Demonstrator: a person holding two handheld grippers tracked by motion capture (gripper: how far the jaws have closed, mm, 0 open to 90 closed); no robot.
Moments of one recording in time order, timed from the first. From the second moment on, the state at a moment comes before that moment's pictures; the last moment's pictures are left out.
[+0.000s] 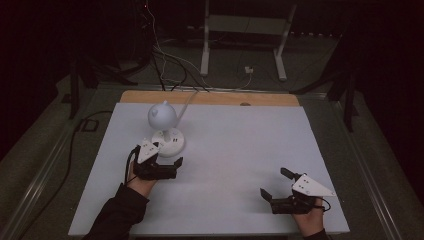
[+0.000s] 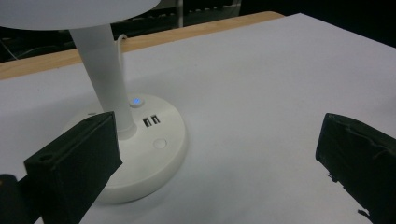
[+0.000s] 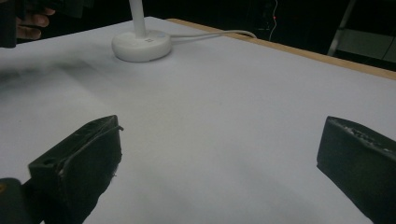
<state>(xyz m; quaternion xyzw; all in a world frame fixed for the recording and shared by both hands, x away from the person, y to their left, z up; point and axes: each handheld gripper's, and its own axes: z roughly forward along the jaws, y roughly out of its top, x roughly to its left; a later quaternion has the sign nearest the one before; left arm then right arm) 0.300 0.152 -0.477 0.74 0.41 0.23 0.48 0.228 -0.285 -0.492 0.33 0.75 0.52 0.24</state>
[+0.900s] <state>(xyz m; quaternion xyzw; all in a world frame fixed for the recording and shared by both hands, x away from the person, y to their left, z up) 0.314 0.128 -0.485 0.75 0.44 0.26 0.42 0.228 -0.287 -0.492 0.34 0.75 0.52 0.23</state>
